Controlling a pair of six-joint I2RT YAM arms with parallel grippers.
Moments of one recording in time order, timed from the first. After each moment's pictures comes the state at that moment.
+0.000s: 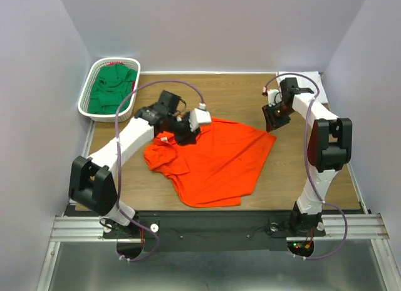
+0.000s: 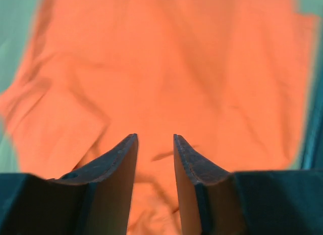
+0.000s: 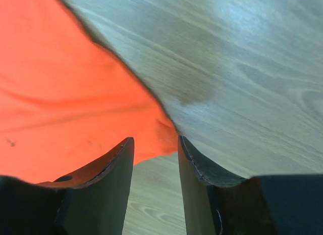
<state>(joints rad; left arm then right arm) -0.56 1.47 1.23 -0.71 0.58 0.75 0.04 1.94 1.54 -0.84 -0.27 -0.35</state>
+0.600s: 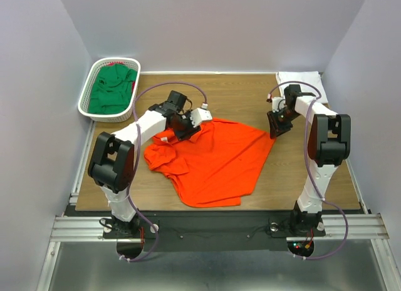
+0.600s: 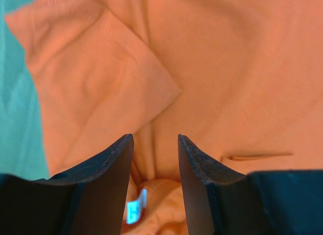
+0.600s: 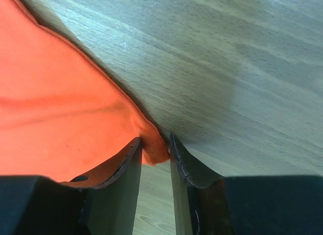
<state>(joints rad) -0.44 1.76 1.30 -0.58 0.33 0.71 -0.03 2.04 1.51 -0.85 -0.31 -0.34</state>
